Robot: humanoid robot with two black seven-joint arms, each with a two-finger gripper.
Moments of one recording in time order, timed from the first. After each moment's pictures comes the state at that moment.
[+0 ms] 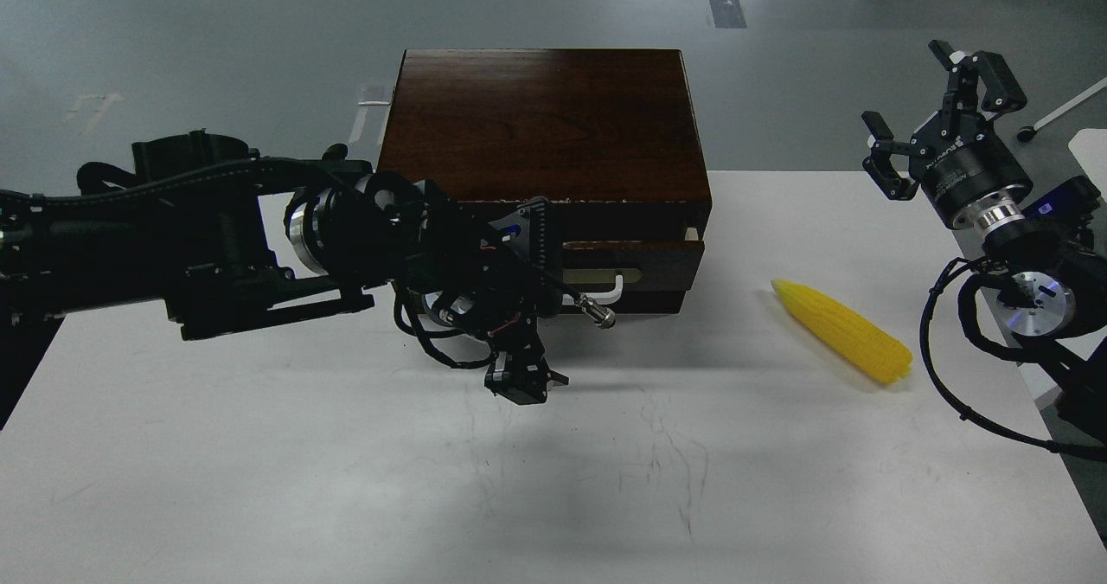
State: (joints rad) left arm -1.38 0.34 0.06 -1.43 2.18 -0.49 -0.49; right arm 0.75 -0.55 0.55 0.77 -0.04 0.34 0.49
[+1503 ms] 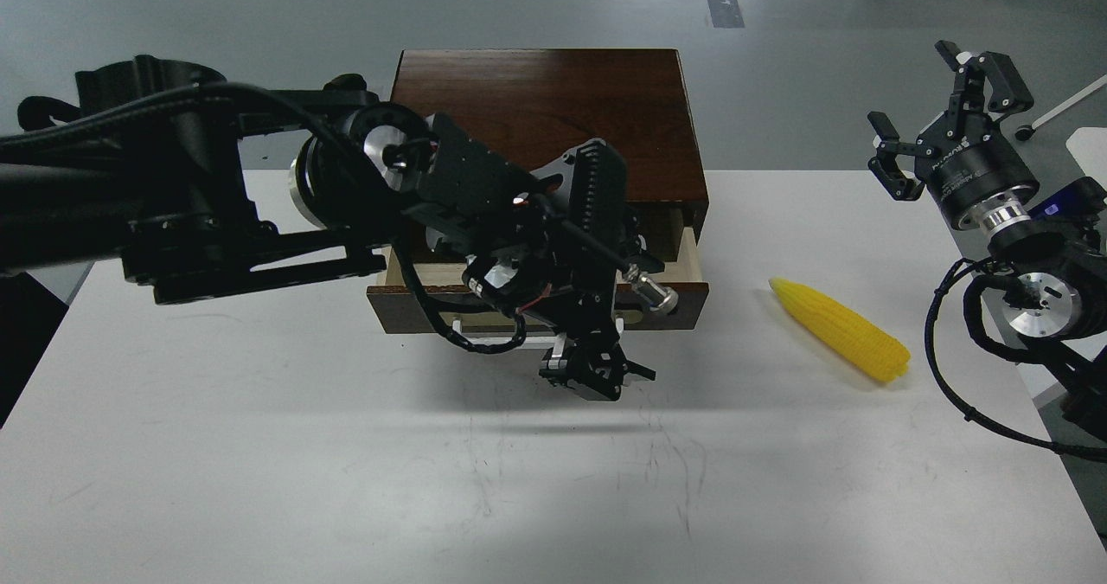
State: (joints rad) left arm -1.55 0.40 -0.17 -1.59 1.97 -0.49 -0.49; right arm 0.75 -0.56 0.55 0.77 -0.04 0.34 0.49
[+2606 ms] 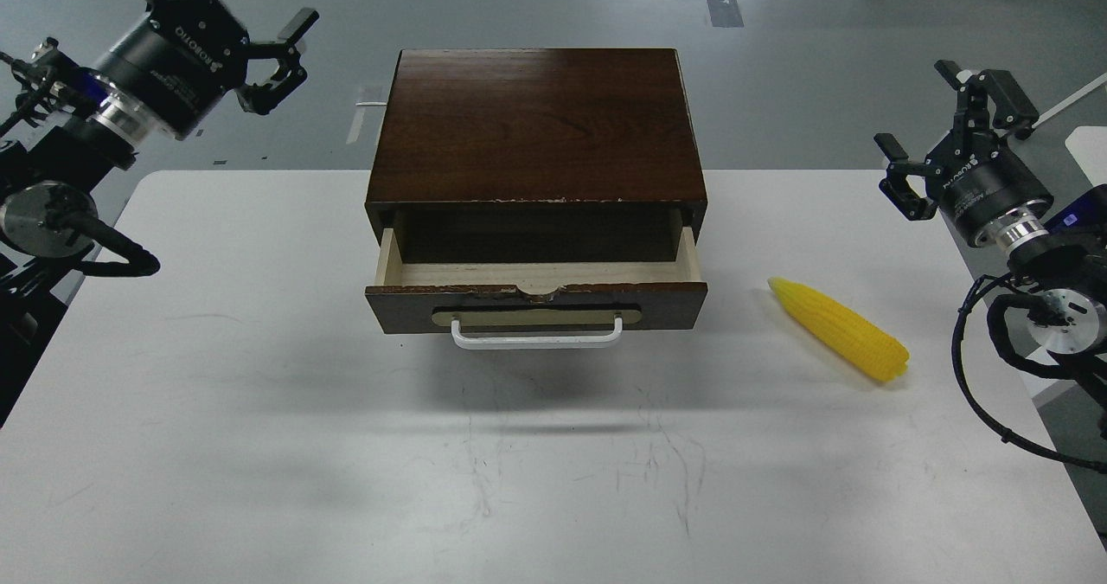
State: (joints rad) left arm -0.87 0.70 -0.56 -0.97 -0.05 -0.49 -0.38; right arm 0.74 -0.66 0.46 0.83 -0.09 0.37 0.49
